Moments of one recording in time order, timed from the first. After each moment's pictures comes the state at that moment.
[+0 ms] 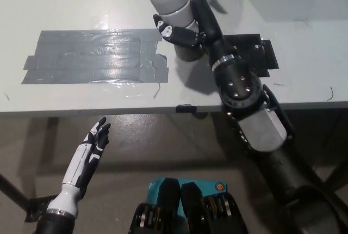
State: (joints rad) left_arm -0.14 0.17 -0.02 0.14 0.11 -0.14 -0.08; right_arm -0.96 0.05 0.22 0.66 -0.16 0.02 -0.11
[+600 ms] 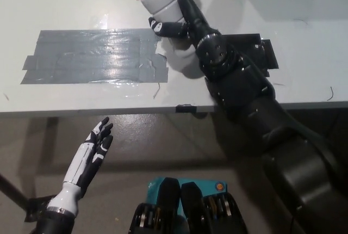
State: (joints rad) left_arm -0.15 0.19 -0.04 0.14 0.11 -0.12 -0.09; right_arm -1.26 0.08 0.18 1.23 -0.17 -0.03 -0.14
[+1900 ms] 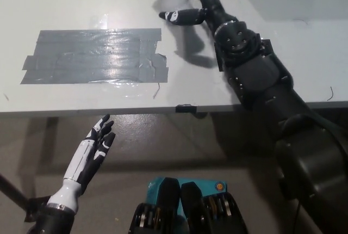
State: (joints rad) left_arm -0.17 0.19 -0.04 0.14 0.11 -0.11 -0.09; right_arm -1.26 0.02 0.10 1.22 -0.14 -0.10 -0.07
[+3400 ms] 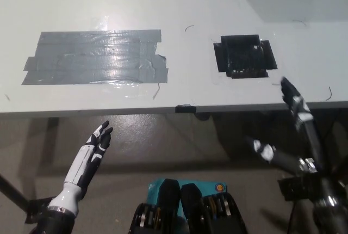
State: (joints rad) left_arm -0.17 0.19 -0.04 0.19 0.11 -0.11 -0.09; right_arm -0.09 -0.13 0.11 -0.26 -0.13 -0.07 -0.02
